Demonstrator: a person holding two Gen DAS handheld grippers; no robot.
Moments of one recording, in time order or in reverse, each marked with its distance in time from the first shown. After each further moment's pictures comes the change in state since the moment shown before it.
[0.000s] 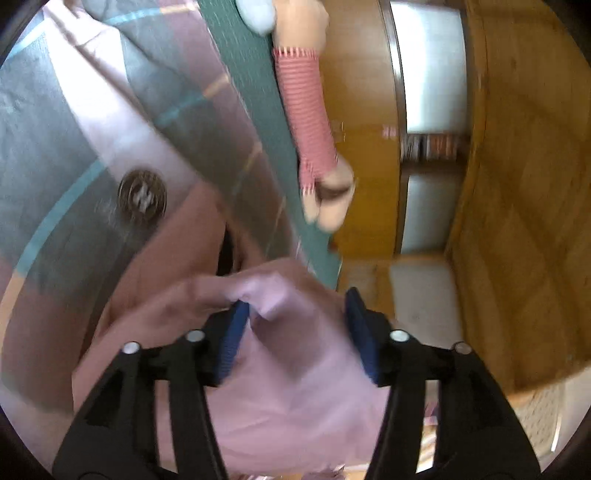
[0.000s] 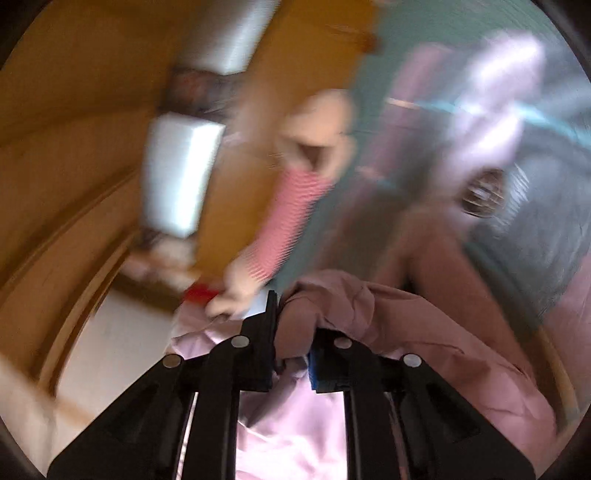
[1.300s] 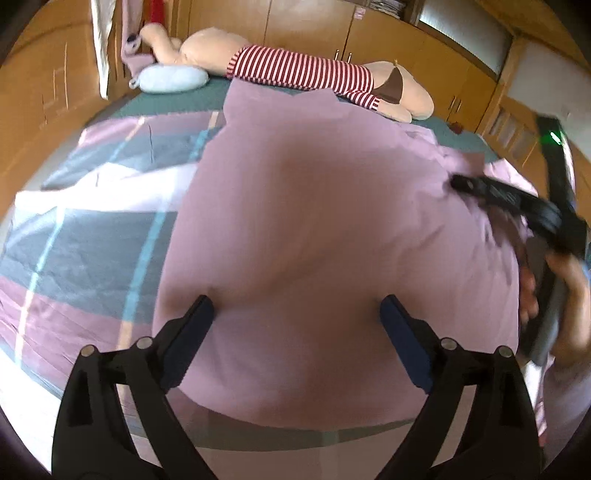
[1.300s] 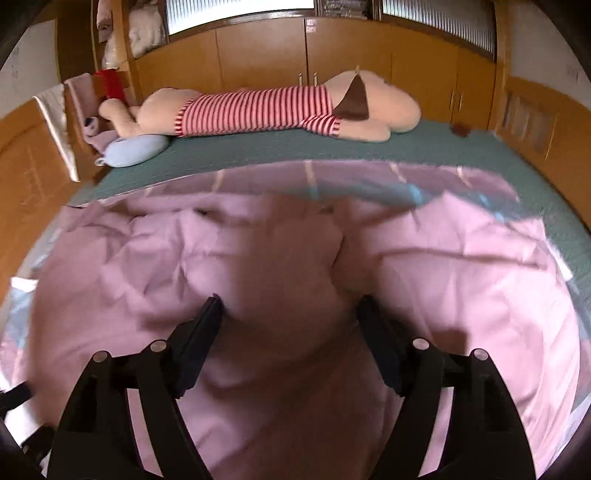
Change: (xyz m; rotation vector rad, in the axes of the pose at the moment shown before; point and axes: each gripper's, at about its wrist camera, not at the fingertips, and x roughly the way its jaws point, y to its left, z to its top) left arm 0.071 -0.017 -0.176 0.925 -0.010 0.733; right arm 0.153 0.104 -0.193 -1.052 0.073 -0.551
